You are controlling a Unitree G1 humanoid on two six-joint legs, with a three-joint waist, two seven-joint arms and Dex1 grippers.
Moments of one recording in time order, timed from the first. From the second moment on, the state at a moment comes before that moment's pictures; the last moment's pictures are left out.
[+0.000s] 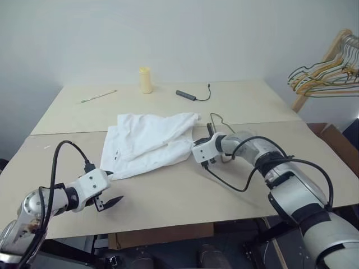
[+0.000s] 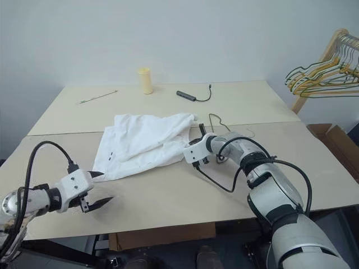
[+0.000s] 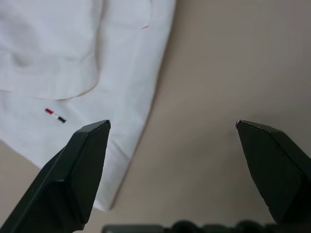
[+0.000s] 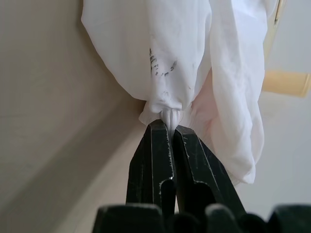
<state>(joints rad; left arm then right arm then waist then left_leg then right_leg) 0.12 0.89 0.12 -0.27 -0.05 0.26 -0.84 -1.05 -0.42 0.62 1.05 -0.73 -0.63 0.43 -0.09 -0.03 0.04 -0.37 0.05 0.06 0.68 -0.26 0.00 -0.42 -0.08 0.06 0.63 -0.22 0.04</state>
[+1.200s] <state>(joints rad) -0.01 0.99 0.00 0.00 -0.02 0.21 -1.01 -0.79 -0.54 0.53 0.59 -0.57 -0.52 0.64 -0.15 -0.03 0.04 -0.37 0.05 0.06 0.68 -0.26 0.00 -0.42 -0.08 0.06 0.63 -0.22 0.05</state>
